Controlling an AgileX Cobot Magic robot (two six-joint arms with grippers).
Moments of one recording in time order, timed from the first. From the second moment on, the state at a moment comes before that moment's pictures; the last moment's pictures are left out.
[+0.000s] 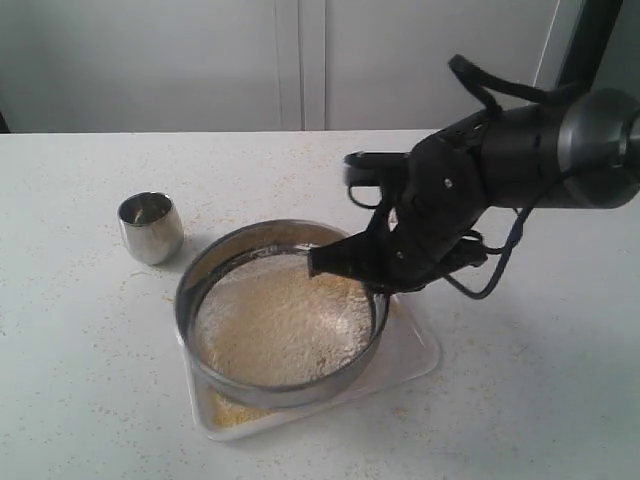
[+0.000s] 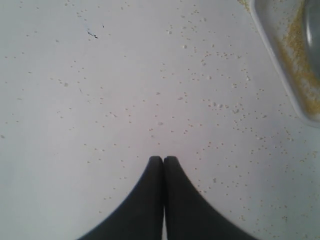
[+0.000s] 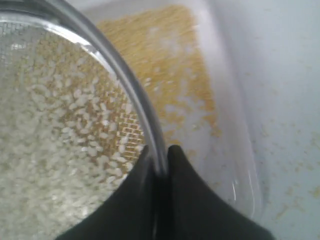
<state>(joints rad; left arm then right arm) 0.06 0.85 -0.73 -0.21 1.07 0.21 0.59 1.78 -1.12 -0.07 0.57 0.46</state>
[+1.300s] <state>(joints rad) 0.06 0.85 -0.73 -0.21 1.07 0.21 0.48 1.79 -1.12 0.02 0.53 0.40</state>
